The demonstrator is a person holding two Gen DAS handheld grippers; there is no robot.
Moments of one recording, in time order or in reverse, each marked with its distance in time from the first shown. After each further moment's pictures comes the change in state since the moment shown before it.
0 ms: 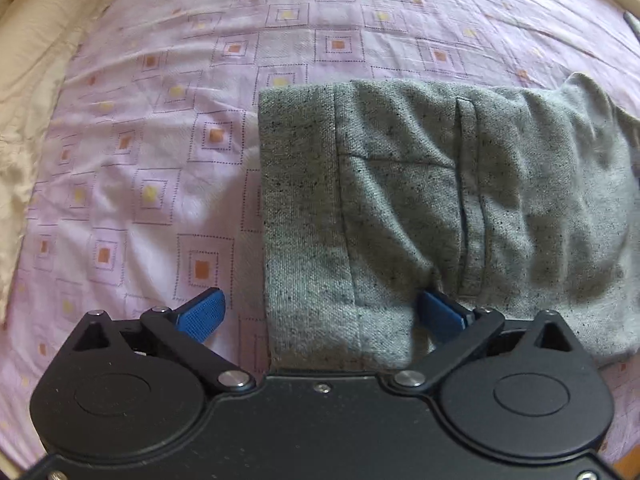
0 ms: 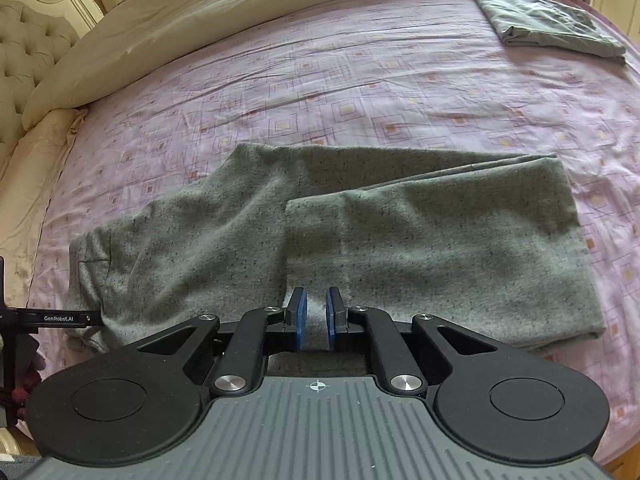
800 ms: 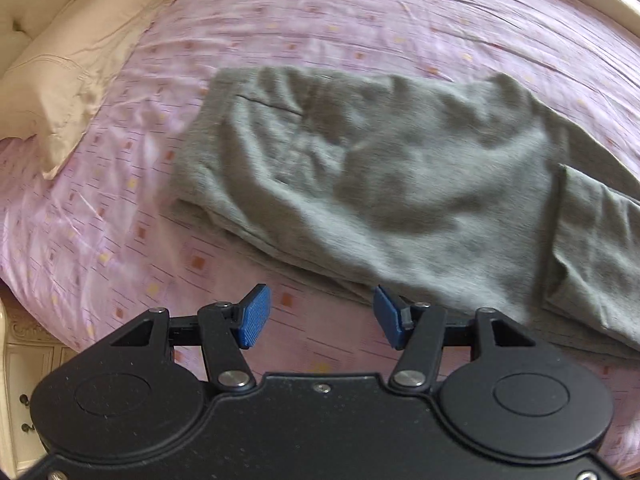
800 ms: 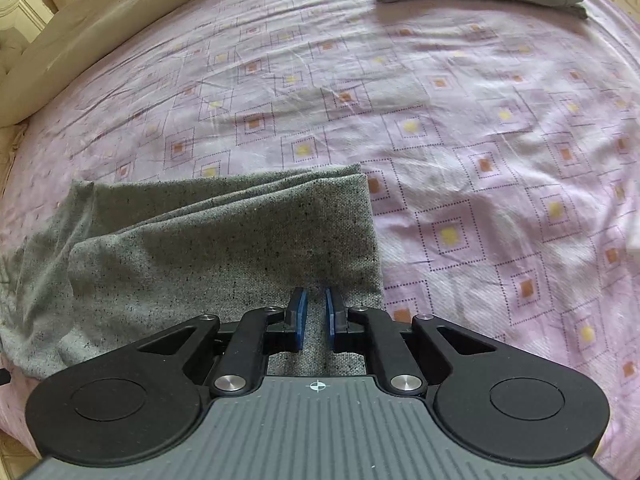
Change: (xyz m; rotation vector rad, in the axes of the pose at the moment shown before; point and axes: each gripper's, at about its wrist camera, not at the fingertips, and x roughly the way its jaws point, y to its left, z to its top) left arm -0.086 -0.140 -0.054 -0.252 -0.040 0.192; right arm 0.019 -0.193 0.052 0.023 0.048 -0.038
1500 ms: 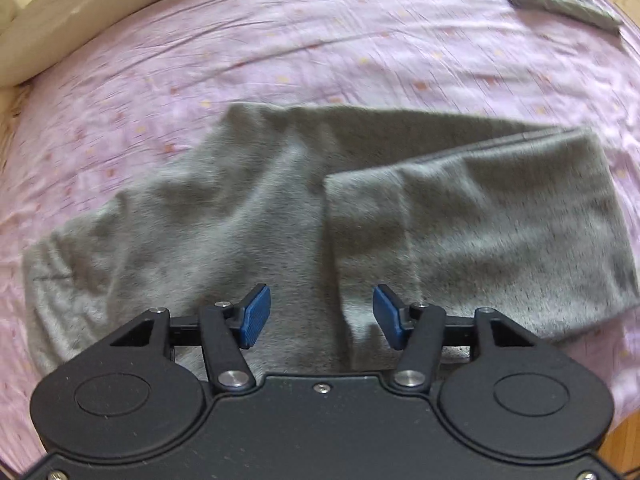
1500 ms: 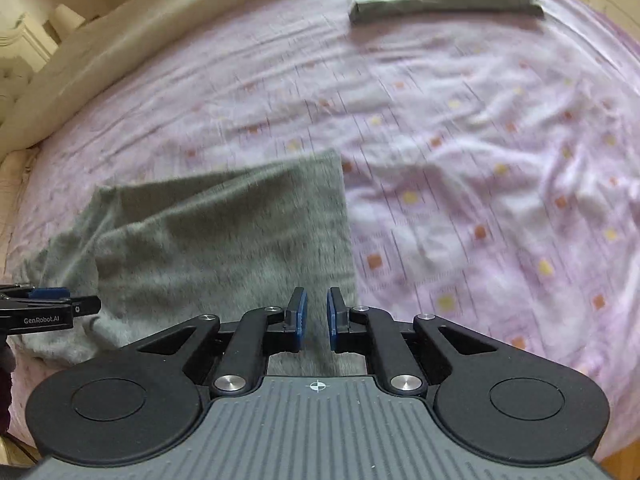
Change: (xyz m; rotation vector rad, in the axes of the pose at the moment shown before) left arm 0.000 -0.167 0.020 0.459 -0.060 -0.161; right arm -0.039 -0.012 -0.021 0.021 -0.064 0.059
